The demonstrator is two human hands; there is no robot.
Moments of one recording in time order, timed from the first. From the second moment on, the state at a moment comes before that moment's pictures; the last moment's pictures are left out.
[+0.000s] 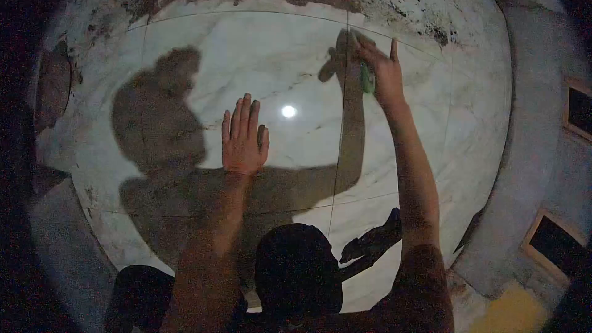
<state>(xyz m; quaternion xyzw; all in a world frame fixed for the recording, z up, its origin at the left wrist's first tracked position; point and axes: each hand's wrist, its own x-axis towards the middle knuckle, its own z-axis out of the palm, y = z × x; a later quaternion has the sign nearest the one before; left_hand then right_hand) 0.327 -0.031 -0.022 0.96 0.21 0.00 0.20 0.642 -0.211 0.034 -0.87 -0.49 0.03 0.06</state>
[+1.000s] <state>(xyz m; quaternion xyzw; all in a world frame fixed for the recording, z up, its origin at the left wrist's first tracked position) 0.327 -0.031 -0.025 0.96 0.20 0.02 0.20 0.636 -0.196 0.026 -0.84 -0.53 -0.02 -0.11</state>
